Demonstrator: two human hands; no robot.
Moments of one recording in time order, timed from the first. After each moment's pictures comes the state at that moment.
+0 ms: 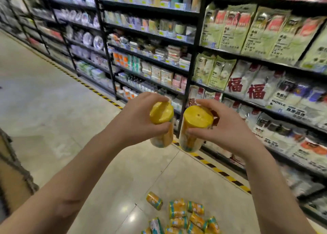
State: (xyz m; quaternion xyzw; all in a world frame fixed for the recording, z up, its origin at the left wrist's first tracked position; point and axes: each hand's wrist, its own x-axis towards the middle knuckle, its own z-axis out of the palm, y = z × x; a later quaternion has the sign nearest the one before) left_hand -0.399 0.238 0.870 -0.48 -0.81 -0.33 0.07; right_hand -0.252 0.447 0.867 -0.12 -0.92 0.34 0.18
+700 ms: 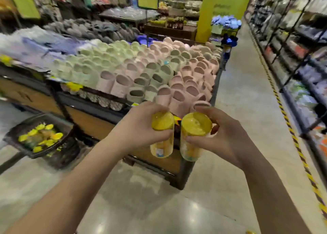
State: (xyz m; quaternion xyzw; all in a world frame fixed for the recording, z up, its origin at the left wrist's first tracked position) left_hand -0.041 -0.206 0.847 0.14 -0.94 -0.26 0.20; right_hand -0.186 -0.006 0.846 0.43 -0.80 0.41 -0.08
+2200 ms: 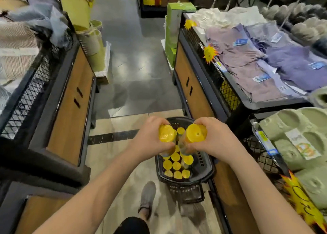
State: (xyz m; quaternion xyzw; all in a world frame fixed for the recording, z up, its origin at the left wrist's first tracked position) left_hand 0.327 -1.007 0.695 0.63 -0.70 -0.27 0.22; right_hand 0.101 -1.031 0.732 0.77 -0.58 0.09 -0.24
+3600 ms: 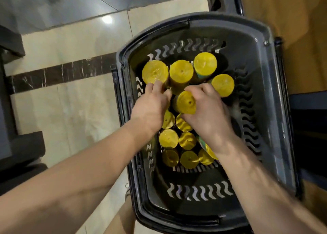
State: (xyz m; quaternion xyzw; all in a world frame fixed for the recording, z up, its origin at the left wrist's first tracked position) left_hand 0.291 -1.288 0.123 0.65 -0.71 -0.23 -0.14; right_hand 0.127 -1.290 0.124 0.72 -0.63 0.02 -0.29
